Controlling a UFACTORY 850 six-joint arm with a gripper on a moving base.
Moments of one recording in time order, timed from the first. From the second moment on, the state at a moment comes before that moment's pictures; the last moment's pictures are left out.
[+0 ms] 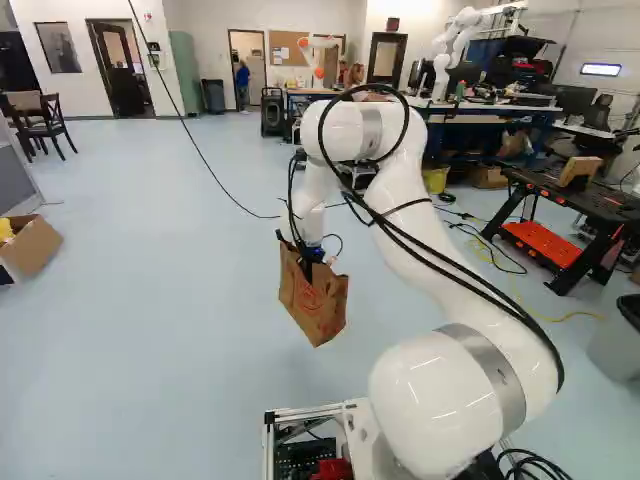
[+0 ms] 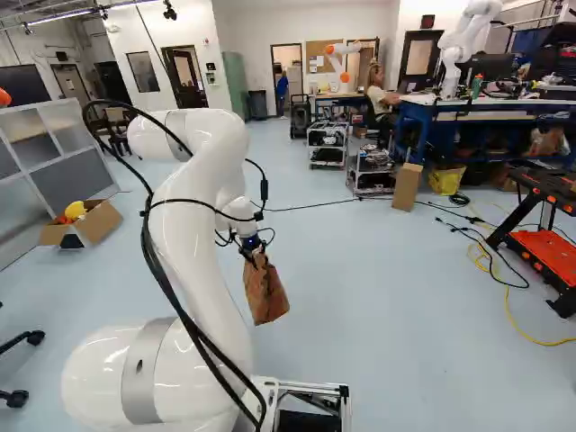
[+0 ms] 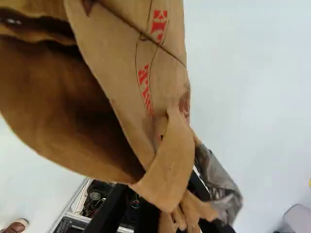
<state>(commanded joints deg) 11.6 -53.1 -69.3 -14.0 -10.1 0.0</state>
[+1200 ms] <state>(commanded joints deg) 10.6 -35.2 -52.4 -14.0 -10.1 0.0</state>
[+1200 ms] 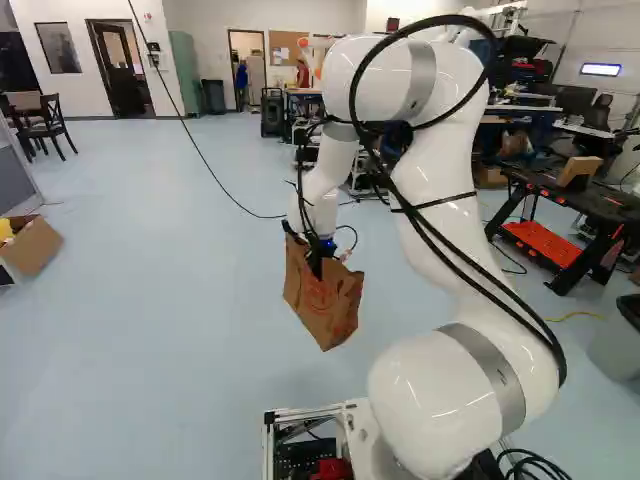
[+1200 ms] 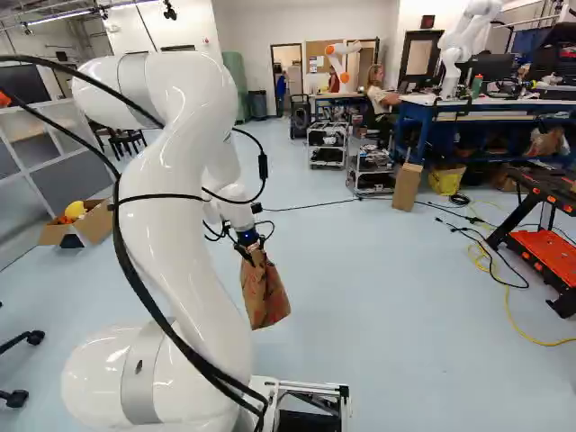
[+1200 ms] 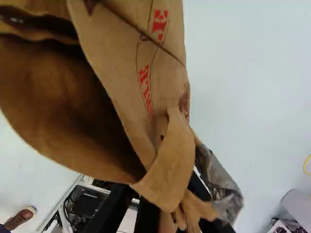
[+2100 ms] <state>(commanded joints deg) 9.8 -20.1 -40.3 -14.0 -10.1 0.0</state>
